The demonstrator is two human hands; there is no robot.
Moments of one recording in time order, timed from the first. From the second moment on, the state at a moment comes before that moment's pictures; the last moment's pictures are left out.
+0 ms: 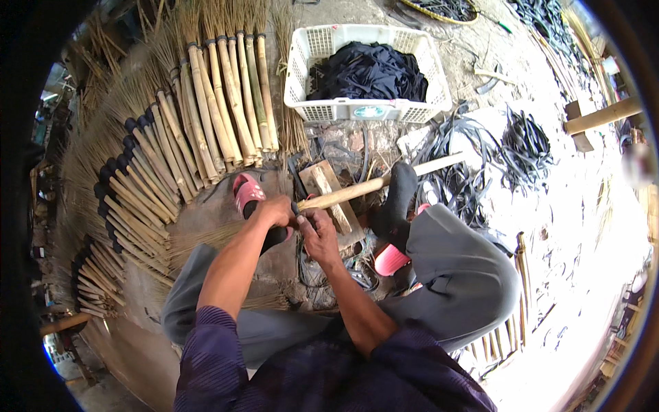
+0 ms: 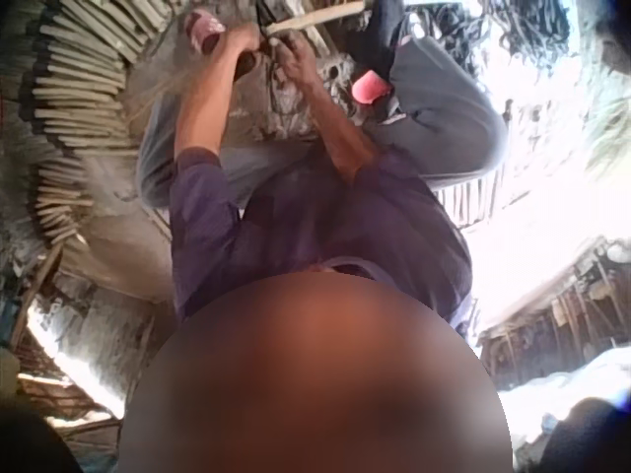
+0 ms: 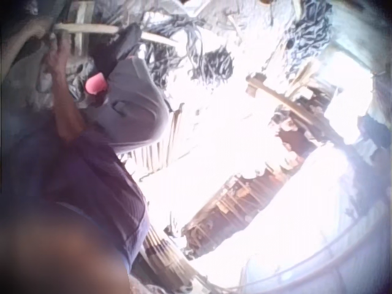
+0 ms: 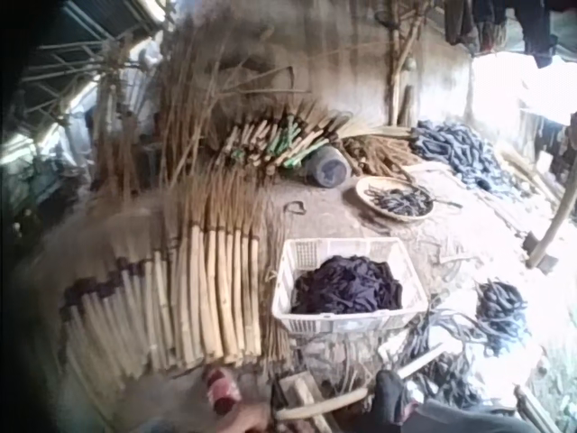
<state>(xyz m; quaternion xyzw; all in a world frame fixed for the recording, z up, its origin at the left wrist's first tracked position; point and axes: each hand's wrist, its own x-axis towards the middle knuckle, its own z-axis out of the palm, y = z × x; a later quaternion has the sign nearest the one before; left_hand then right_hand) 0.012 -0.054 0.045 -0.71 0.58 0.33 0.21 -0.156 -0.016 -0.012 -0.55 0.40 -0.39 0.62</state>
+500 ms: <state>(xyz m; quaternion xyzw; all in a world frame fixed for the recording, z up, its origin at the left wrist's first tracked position) -0.004 -0.026 0.028 -0.78 0.54 0.28 0.11 -0.159 0.001 0.023 -0.45 0.45 -0.36 0.69</state>
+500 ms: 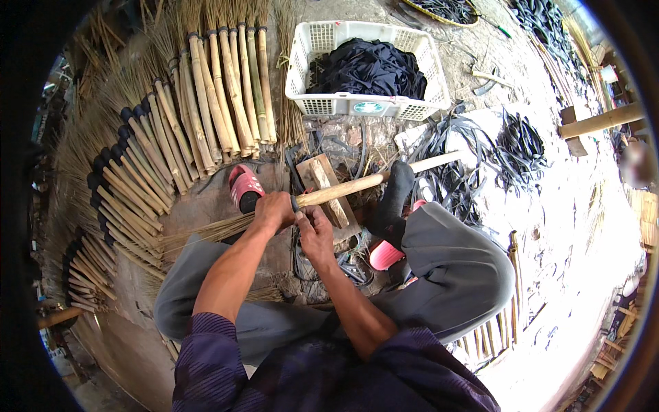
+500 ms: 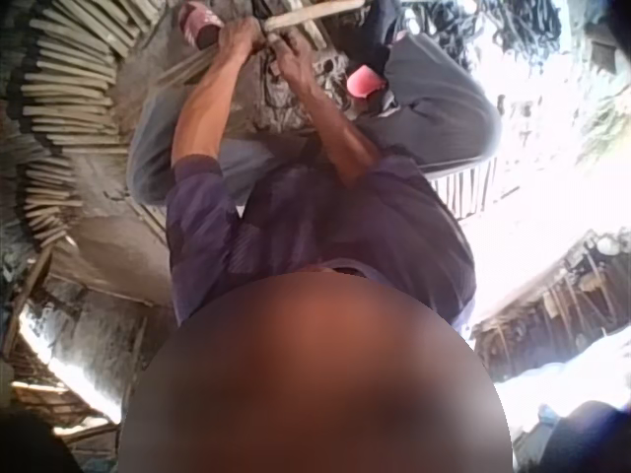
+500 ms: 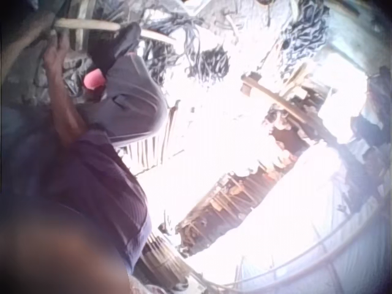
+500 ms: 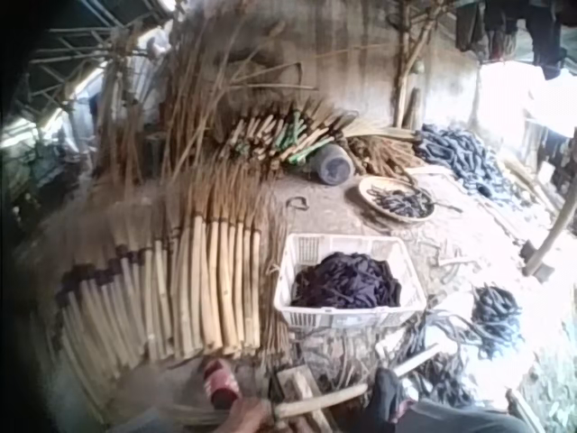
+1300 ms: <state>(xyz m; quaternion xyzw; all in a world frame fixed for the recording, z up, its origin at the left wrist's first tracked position) -0.001 -0.003 0.024 -0.79 0.59 0.16 -0.04 -0.145 -0.103 -0.020 -0.80 0.29 -0.27 0.45</state>
